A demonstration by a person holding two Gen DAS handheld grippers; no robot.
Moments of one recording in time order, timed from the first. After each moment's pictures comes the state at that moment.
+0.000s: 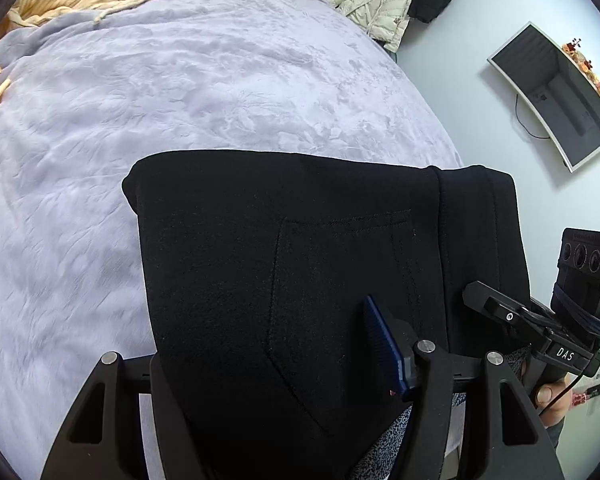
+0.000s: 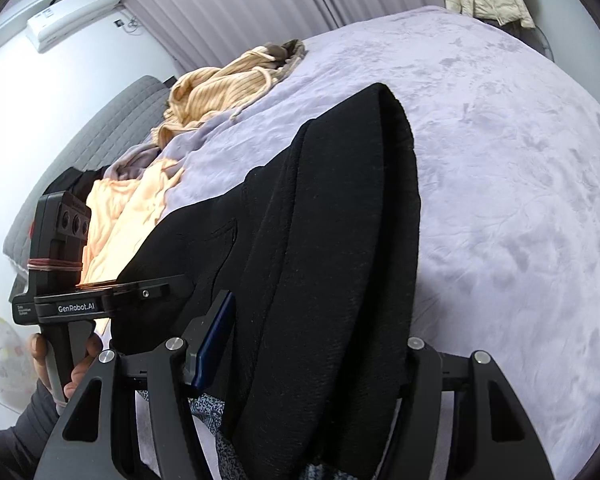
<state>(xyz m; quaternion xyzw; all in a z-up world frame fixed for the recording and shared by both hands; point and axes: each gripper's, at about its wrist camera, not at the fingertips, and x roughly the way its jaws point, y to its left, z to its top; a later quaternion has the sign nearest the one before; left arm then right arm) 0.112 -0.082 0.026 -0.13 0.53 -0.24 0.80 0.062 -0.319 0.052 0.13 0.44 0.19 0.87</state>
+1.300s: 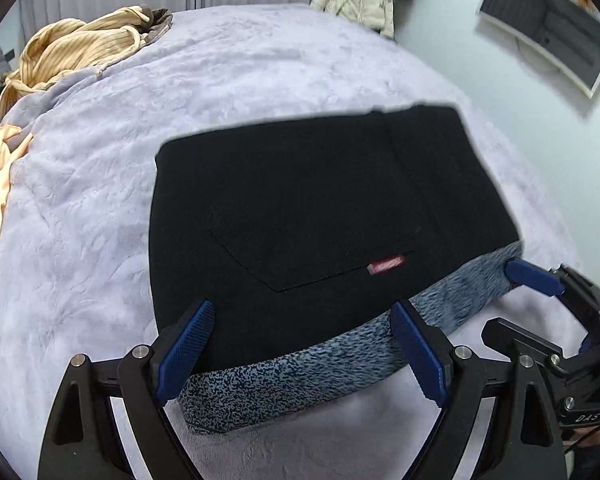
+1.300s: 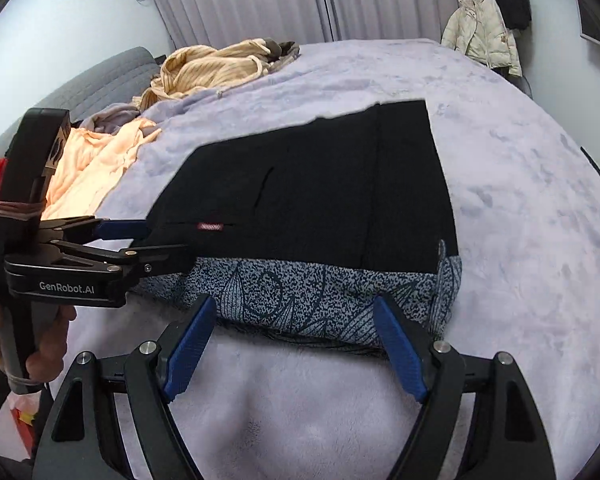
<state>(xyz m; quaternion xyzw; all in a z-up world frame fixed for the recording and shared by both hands) 0.032 -0.098 0.020 -0.01 0.47 -0.21 0.86 -0.027 -0.298 0.022 0.02 0.39 0.13 0.91</state>
